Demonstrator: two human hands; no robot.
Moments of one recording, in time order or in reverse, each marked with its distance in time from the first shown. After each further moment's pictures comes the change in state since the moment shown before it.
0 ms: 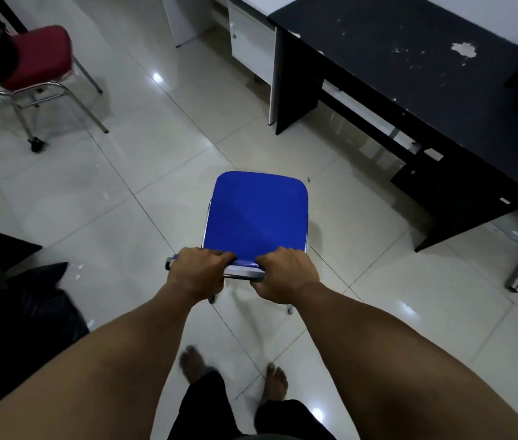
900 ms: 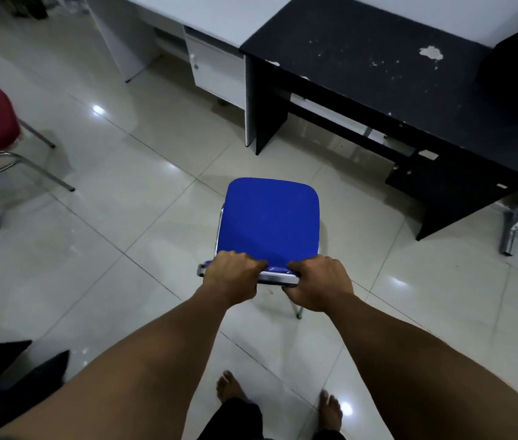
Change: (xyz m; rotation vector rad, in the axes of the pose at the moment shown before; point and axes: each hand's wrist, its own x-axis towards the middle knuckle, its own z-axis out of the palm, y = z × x) left_hand 0.124 -0.147 -0.025 0.008 -0.057 0.322; right_hand 0.138 -0.038 -0.022 0.012 0.145 0.353
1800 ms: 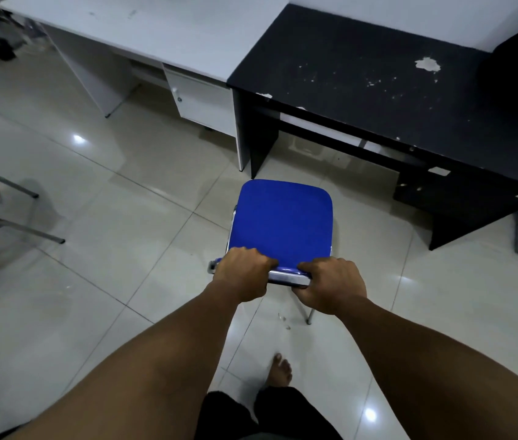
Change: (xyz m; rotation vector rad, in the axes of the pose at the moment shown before) left_hand 0.147 -0.120 -0.035 0.009 -0.008 0.167; right_hand 0.154 0.008 -0.030 -0.063 0.060 0.139
